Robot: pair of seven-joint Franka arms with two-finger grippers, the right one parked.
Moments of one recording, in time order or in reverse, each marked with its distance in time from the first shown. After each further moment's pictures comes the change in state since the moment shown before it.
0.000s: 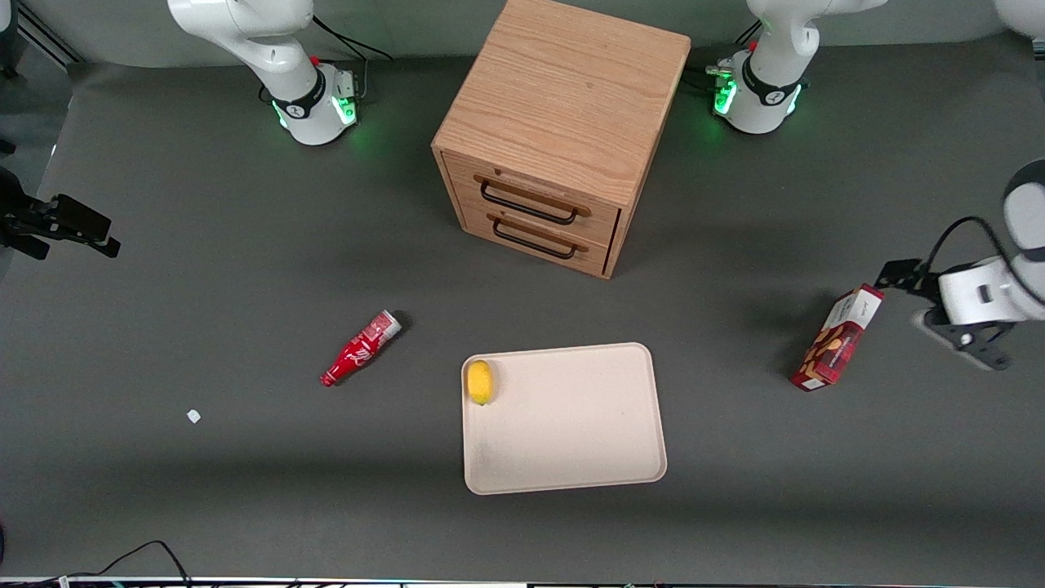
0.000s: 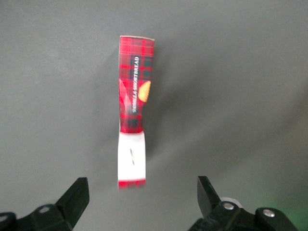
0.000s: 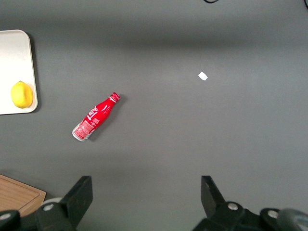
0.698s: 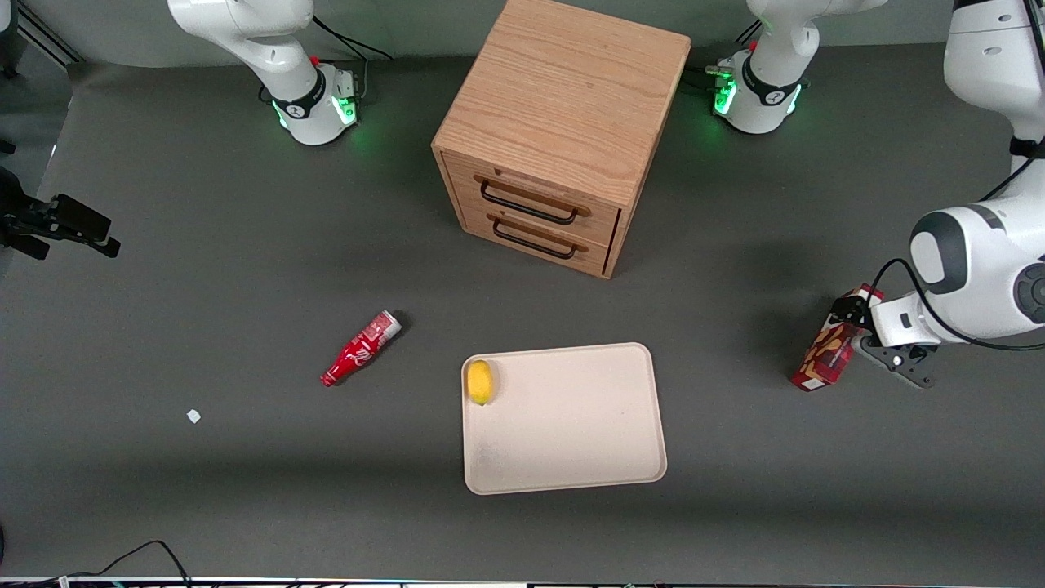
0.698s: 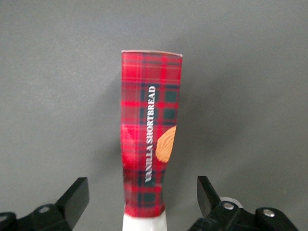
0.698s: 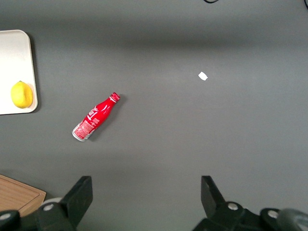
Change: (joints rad) arm -0.001 0.113 -0.025 -0.126 -0.038 0.341 0.034
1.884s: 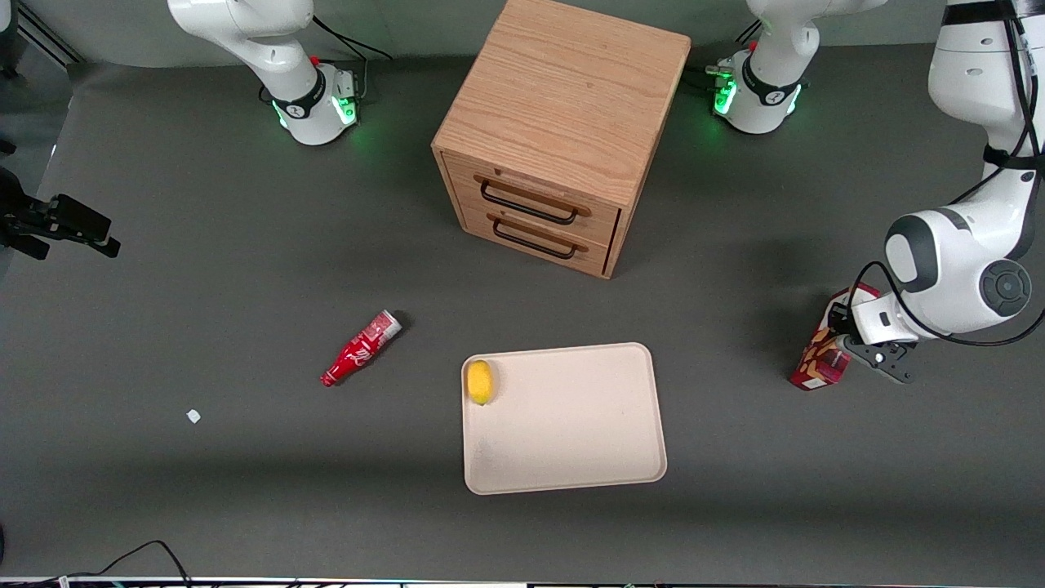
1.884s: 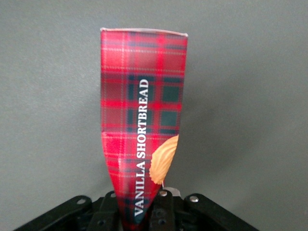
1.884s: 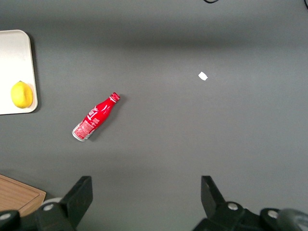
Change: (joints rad) arm 0.001 0.017 0.000 -0.065 -0.020 0.117 -0.005
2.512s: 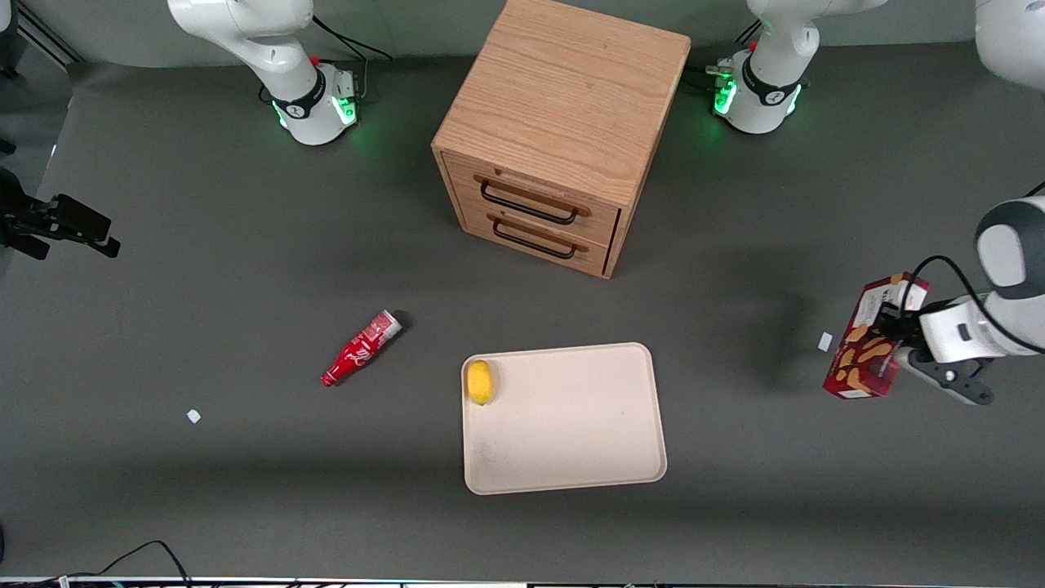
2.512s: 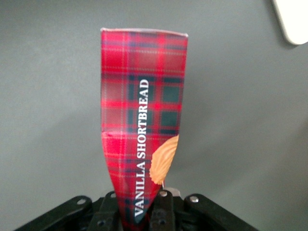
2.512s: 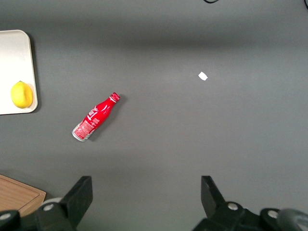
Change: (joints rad) arm 0.000 -0.048 0.003 0.413 -0.008 -0.580 -0.151
